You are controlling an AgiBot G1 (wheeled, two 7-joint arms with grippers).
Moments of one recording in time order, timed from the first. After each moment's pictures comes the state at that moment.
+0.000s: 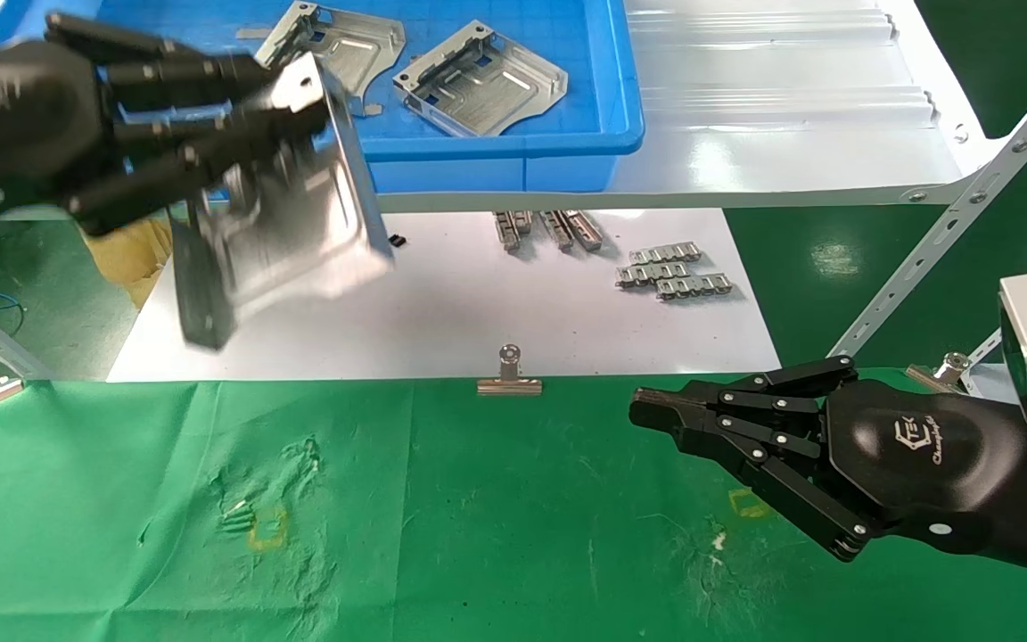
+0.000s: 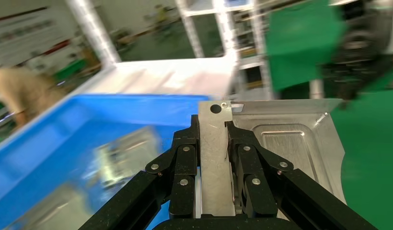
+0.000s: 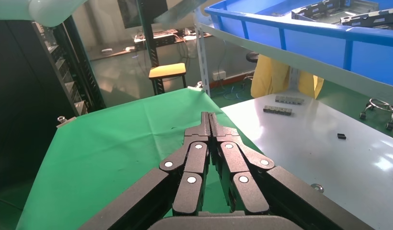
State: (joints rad) left arm -1.70 0.74 0.44 -0.82 0.98 1.54 0.01; right arm 1.05 -0.54 -0.38 1.19 -0.61 -1.39 0.11
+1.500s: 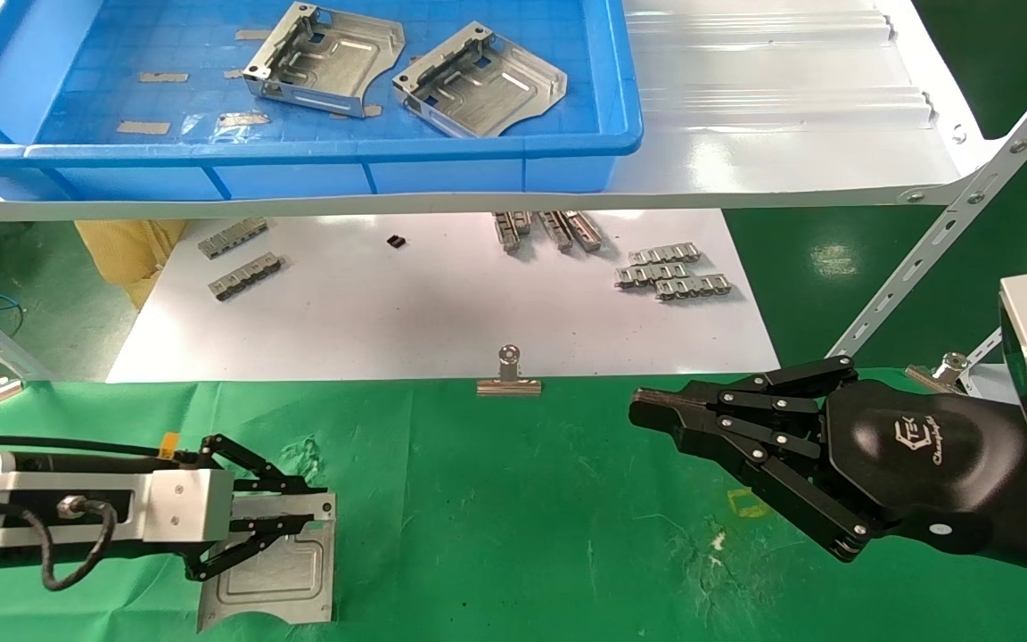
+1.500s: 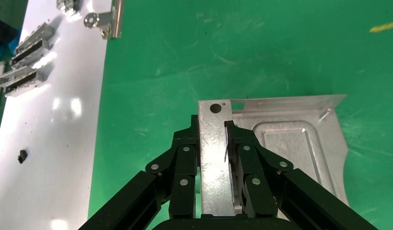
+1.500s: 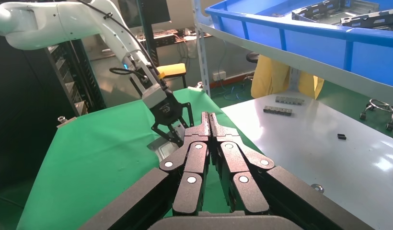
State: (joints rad) left arm -1.33 0.63 0.74 -1.14 1.31 1.21 0.26; right arm 1.05 -0.54 -0.38 1.19 -0.61 -1.39 0.11
